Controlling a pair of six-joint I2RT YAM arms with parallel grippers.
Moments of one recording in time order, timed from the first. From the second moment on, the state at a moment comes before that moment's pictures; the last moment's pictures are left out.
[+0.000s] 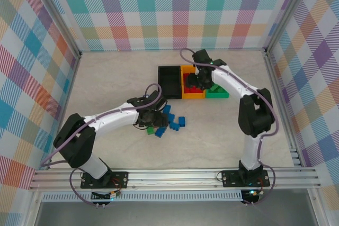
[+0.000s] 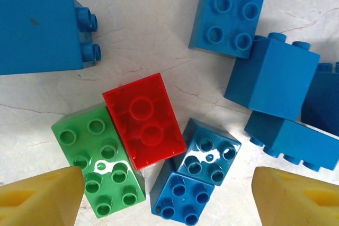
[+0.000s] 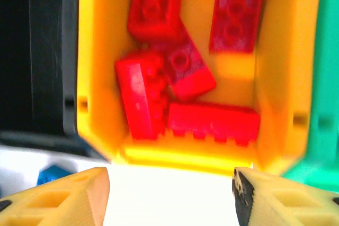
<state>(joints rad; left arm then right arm) -0.73 1.57 1.02 -0.70 -0.06 -0.70 0.45 1.90 1.59 -0.83 -0.05 0.39</state>
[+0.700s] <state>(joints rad) -0.73 1.81 1.23 -0.78 -0.15 -0.66 0.45 1.57 1.20 -0.77 -0.05 0.41</state>
